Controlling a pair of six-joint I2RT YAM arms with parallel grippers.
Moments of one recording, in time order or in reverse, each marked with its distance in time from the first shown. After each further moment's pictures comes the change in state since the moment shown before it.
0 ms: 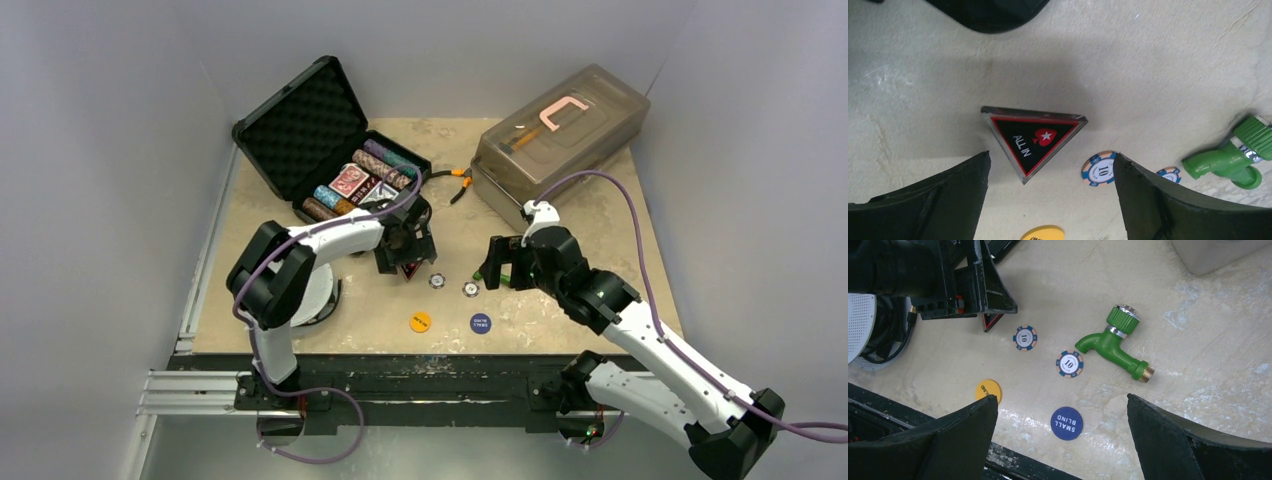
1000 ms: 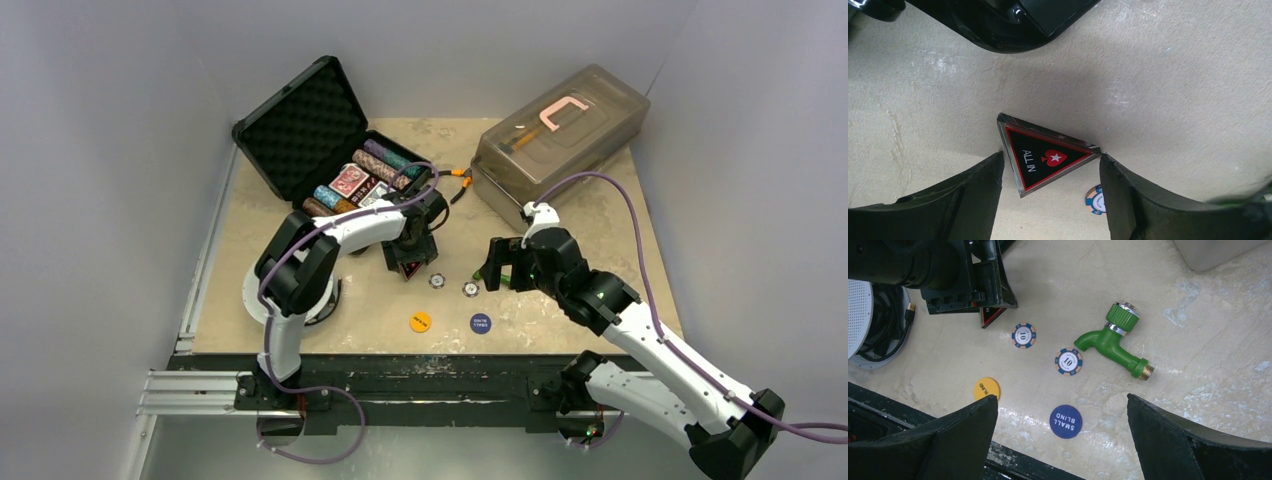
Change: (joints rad) left arm -0.046 0.183 0.232 -0.223 -0.145 -0.093; right arm 0.000 -0.008 -0.012 -0.005 0.000 0.002
